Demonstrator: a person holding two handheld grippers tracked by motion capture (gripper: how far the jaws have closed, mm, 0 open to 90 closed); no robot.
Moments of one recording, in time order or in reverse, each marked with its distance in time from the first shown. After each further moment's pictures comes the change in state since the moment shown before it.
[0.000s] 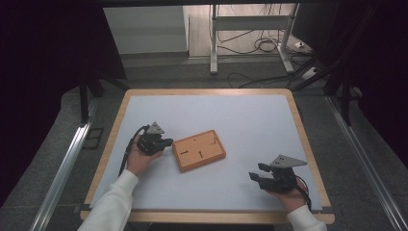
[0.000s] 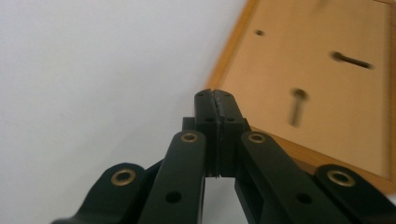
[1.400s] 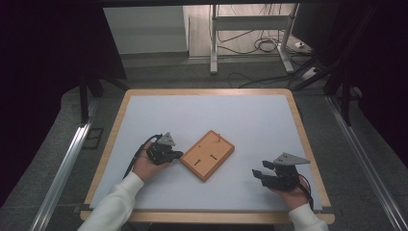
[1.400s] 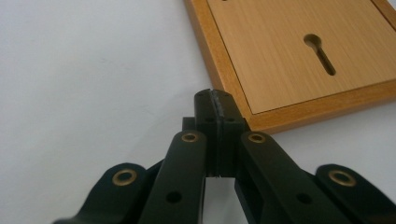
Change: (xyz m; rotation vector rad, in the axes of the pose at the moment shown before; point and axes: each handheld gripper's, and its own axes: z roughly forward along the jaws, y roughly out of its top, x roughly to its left) left arm -0.042 -0.009 0.014 0.063 -0.173 0.126; right arm -0.011 -0.001 -0.002 -0.003 -0.050 0.034
